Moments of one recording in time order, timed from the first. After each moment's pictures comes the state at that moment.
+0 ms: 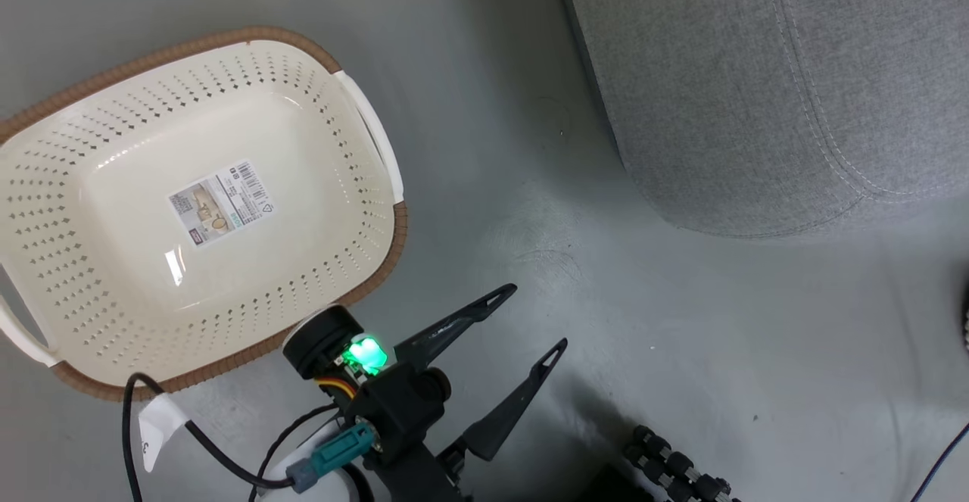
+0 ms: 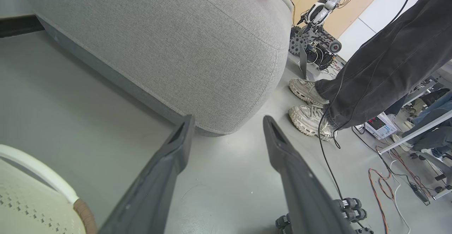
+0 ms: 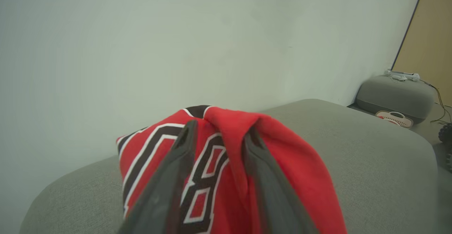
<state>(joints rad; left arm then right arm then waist) -0.39 0.40 -0.80 -0.12 -0.43 -0.12 -0.04 -1.04 -0.47 -0.20 0.47 0.48 -0.05 -0.09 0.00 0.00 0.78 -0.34</state>
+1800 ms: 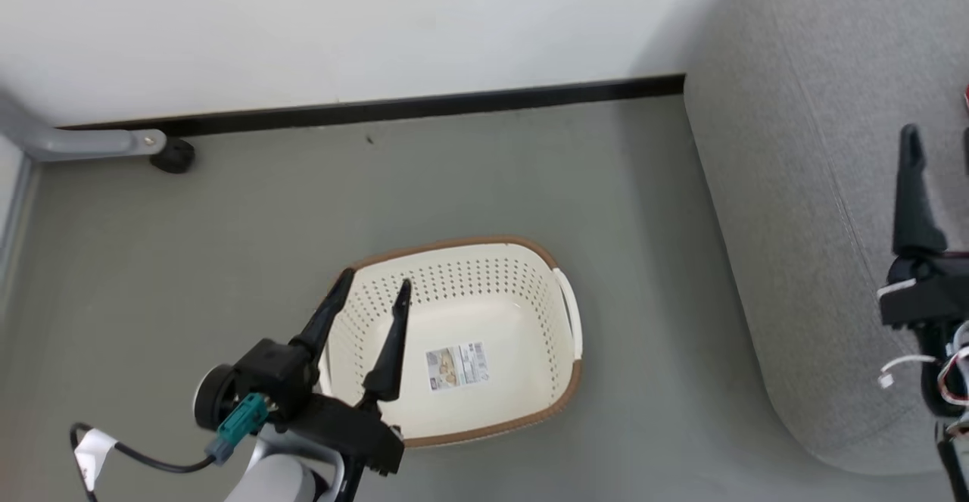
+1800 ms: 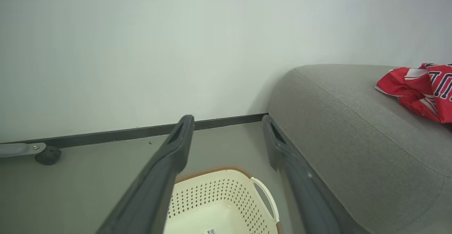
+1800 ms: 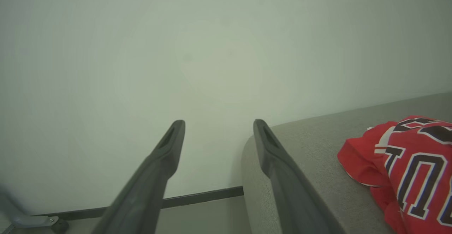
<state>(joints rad) -0.30 0.24 -0.55 0.25 -0.57 0.06 -0.24 -0.34 -0.29 -0.01 0.20 0.43 0.06 -0.20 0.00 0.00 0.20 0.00</state>
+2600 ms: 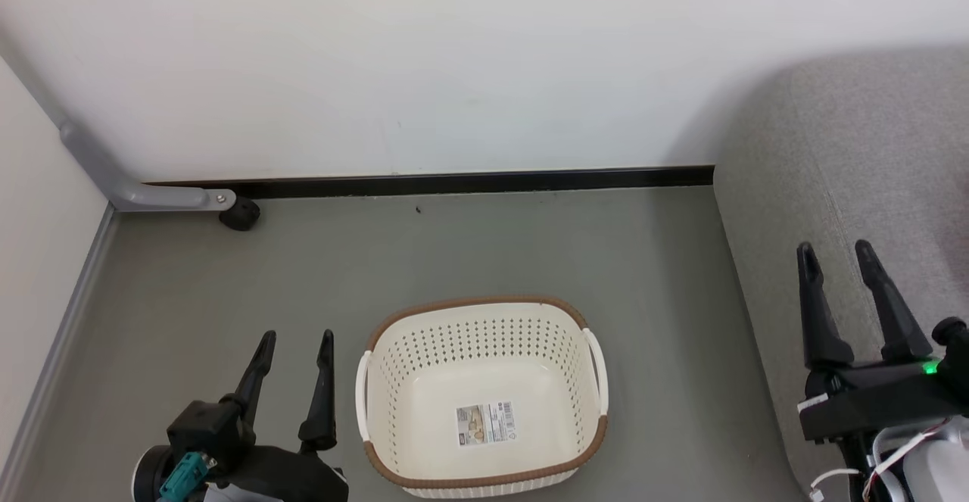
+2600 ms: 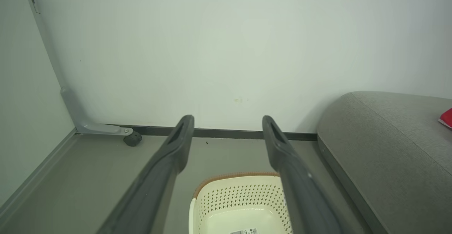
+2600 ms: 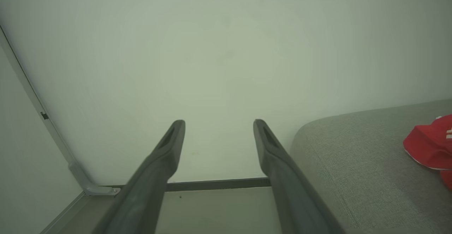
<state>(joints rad) -0.13 0.25 -0.39 0.25 -0.57 0.11 -0.25 -0.10 -0.19 0.10 0.05 0.39 0.03 -0.18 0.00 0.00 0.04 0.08</state>
